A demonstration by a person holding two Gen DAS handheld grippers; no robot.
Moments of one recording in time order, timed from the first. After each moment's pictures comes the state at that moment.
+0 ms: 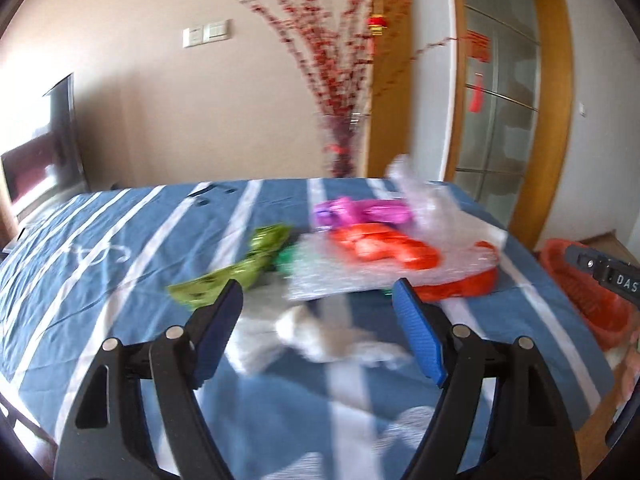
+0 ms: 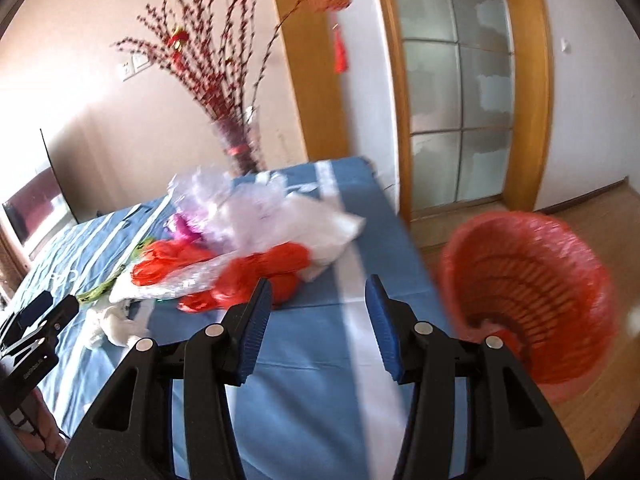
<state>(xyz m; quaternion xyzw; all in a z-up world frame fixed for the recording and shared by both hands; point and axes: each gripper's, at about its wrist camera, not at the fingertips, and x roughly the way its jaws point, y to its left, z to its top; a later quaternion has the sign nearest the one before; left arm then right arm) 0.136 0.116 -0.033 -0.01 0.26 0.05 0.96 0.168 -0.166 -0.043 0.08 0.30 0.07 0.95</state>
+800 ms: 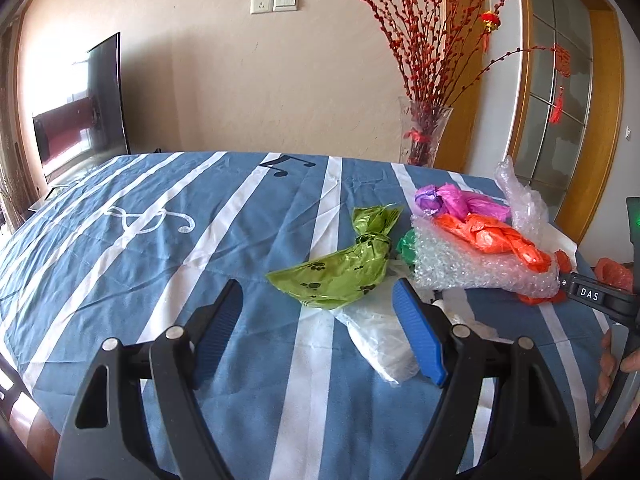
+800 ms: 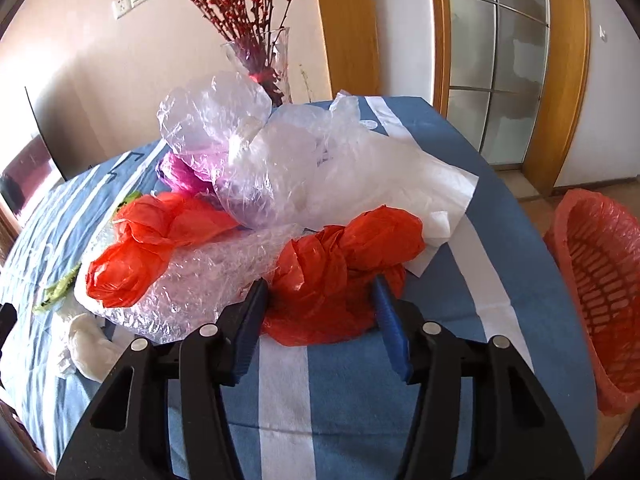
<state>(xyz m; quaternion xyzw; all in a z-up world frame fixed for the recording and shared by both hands) 0.144 0.206 -0.057 -0.05 0.29 0.12 0.95 0.245 -0.084 -0.097 0.04 0.38 0.07 0.92</state>
